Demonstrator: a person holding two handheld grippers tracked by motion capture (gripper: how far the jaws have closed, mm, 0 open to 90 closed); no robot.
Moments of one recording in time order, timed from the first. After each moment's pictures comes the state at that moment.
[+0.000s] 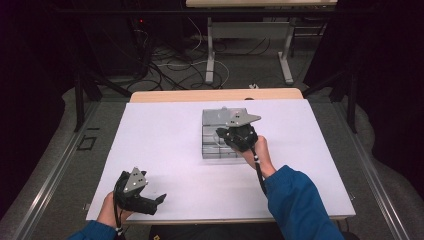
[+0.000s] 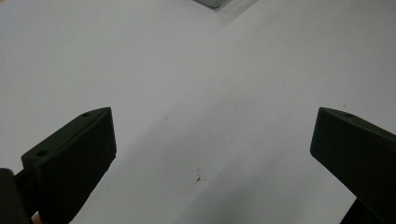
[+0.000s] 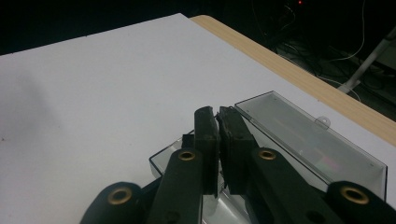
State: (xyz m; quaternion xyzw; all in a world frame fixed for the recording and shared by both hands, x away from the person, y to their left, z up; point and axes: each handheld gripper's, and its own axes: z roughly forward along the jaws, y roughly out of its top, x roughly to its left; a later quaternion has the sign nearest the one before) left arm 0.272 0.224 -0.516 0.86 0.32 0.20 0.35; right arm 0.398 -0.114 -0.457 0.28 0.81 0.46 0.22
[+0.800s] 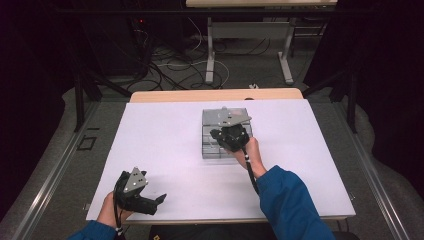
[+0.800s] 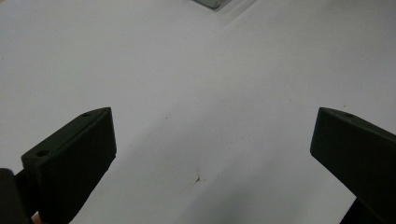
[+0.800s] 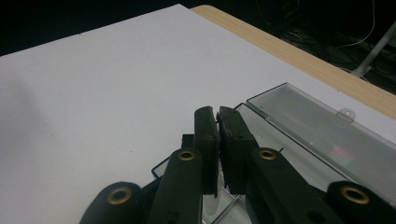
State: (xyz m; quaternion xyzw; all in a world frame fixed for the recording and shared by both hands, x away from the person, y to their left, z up) left arm 0.272 0.224 -0.515 0.86 0.32 0.19 0.35; right arm 0.411 -0.094 -0.476 0.30 0.81 0.46 0.20
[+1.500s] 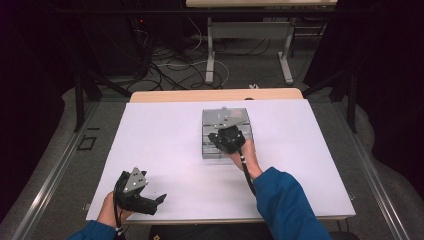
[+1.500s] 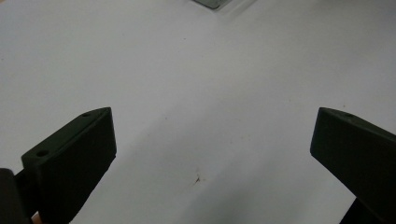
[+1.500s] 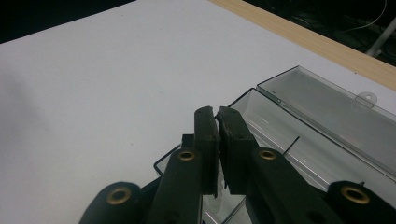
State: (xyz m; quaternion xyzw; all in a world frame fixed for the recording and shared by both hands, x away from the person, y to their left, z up) left arm 0.272 0.224 -0.515 0.86 0.32 0.19 0.35; right arm 0.416 -0.086 -0.492 0.32 0.82 0.45 0.18
